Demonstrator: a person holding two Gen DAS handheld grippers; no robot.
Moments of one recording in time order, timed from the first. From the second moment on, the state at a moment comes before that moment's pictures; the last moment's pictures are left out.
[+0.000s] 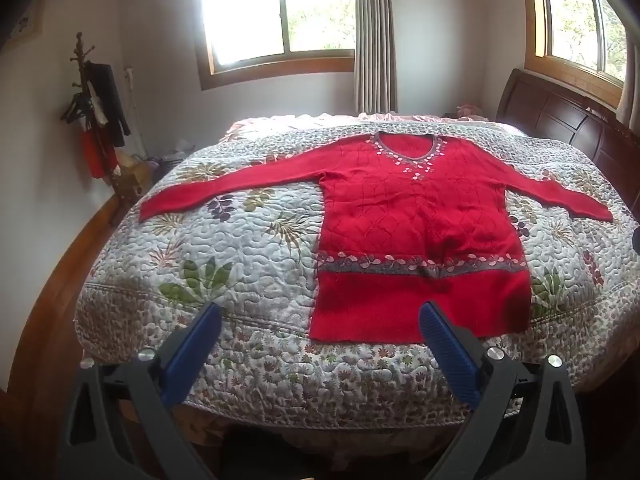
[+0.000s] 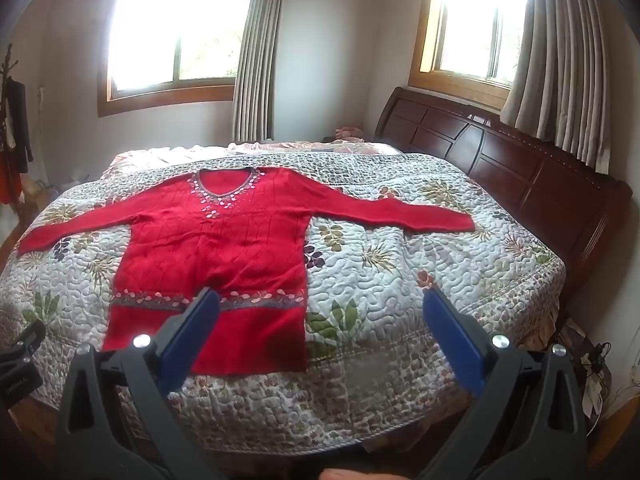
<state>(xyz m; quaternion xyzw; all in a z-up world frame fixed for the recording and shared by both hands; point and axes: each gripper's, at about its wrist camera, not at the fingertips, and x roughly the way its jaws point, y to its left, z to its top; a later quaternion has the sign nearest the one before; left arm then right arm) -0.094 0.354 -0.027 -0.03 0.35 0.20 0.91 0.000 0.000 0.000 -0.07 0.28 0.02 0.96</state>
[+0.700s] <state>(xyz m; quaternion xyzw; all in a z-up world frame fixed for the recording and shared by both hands) -0.094 0.358 -0.024 -0.03 0.35 0.20 0.91 0.002 0.002 -0.004 -0.07 0.28 0.02 0.96</state>
